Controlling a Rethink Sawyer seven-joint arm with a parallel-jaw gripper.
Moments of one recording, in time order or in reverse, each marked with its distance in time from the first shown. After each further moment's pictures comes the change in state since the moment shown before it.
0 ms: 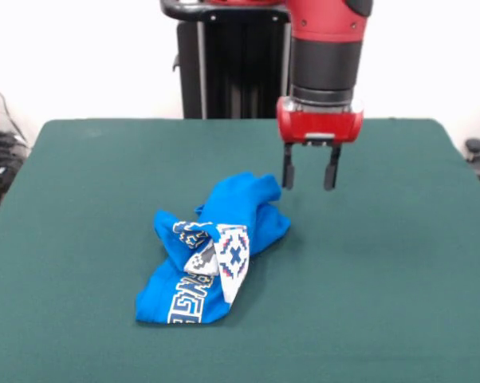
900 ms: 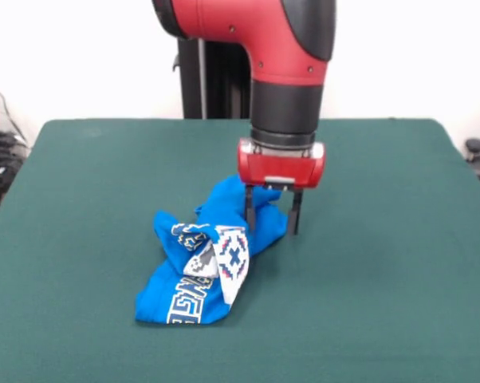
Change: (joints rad) arm -0.059 0.124 -0.004 -0.133 -0.016 -0.073 0.000
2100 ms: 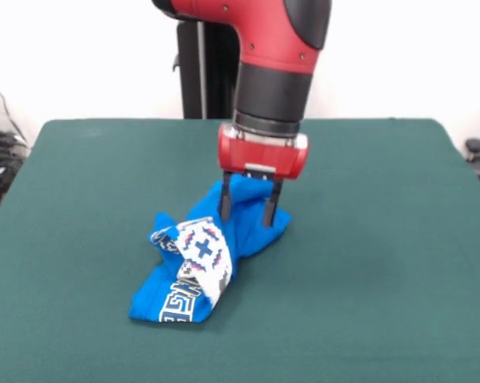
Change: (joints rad) arm 0.067 -0.032 -0.116 -0.035 -0.006 0.032 0.000
